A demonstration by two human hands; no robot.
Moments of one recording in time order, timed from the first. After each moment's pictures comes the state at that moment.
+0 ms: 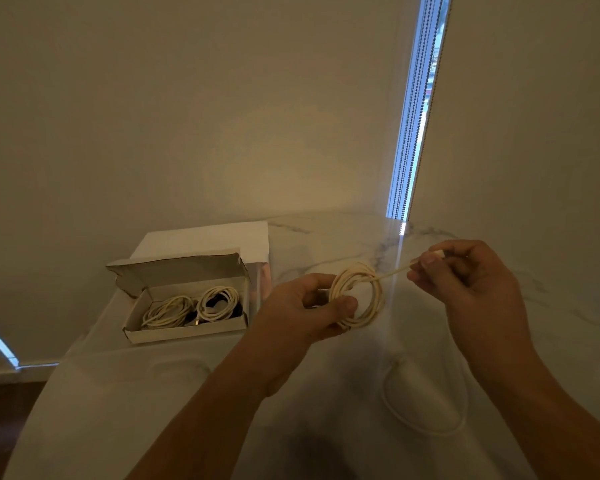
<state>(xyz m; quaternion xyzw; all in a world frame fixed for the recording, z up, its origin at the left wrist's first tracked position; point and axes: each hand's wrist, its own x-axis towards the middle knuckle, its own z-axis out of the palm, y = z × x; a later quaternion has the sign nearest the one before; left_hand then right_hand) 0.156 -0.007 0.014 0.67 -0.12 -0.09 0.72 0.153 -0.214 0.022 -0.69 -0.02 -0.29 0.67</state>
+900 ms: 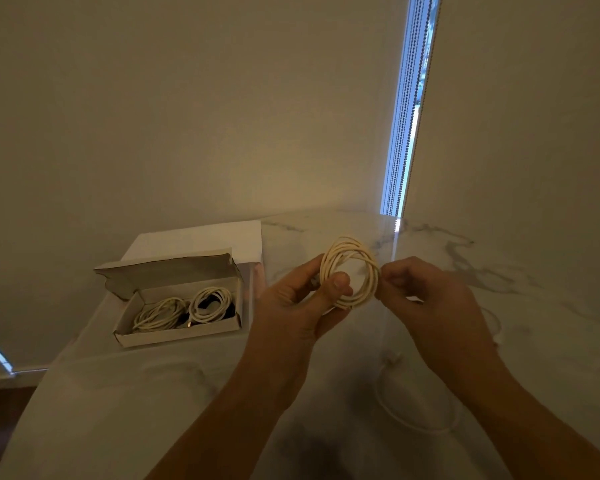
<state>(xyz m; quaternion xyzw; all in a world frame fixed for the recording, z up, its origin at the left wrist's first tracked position) 0.150 -0.029 0.012 0.58 -0.11 0.00 0.81 0.152 -0.201 0.008 -0.82 -0.08 -0.26 0.50</state>
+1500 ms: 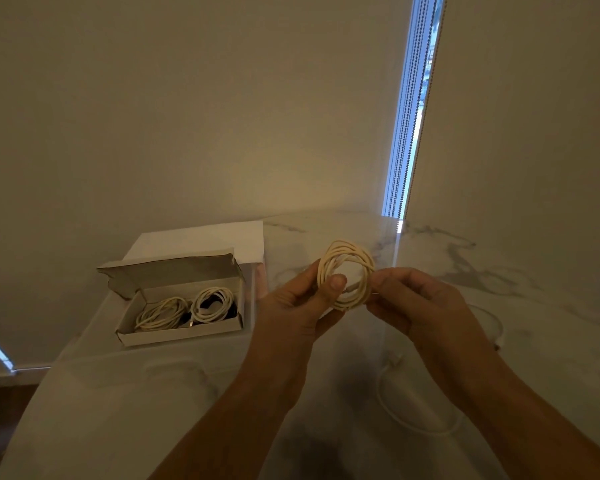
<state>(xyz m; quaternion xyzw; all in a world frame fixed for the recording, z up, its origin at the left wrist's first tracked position) 0.152 -0.029 0.007 0.59 -0.09 0.00 0.80 0.146 -0.193 0.011 -0.68 -0.04 -0.08 0.73</state>
